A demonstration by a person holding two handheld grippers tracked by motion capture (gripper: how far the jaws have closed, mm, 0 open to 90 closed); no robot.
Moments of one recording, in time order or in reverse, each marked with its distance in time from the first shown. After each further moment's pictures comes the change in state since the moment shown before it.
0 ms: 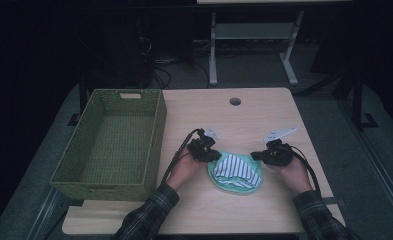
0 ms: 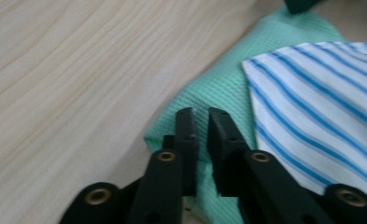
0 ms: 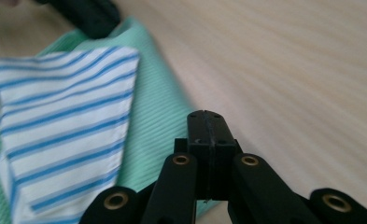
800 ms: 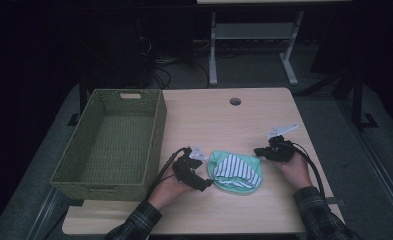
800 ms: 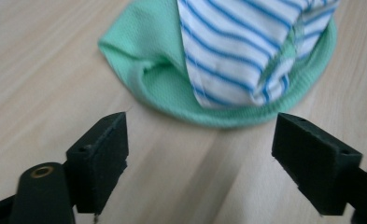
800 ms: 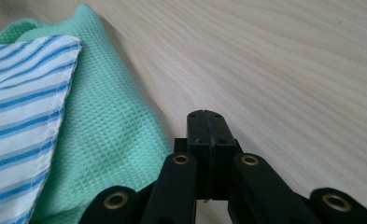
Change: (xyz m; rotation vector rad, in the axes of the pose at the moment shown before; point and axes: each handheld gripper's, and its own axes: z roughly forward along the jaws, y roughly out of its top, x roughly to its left) left arm -0.039 -0.054 -0.041 0.019 0.018 0.054; right arm -0.023 -0.005 0.010 0.015 -0.032 0.025
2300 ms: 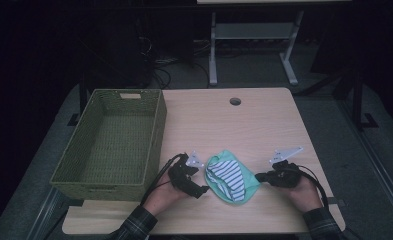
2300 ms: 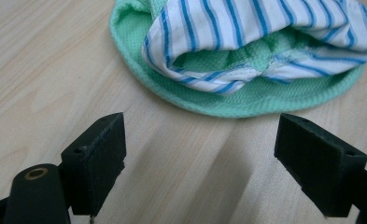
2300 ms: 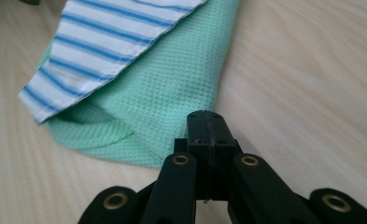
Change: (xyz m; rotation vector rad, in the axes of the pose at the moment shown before) left arm -0.006 -0.012 -0.004 0.016 0.019 0.020; right arm 0.060 -0.041 -0.031 0.050 0.130 -0.055
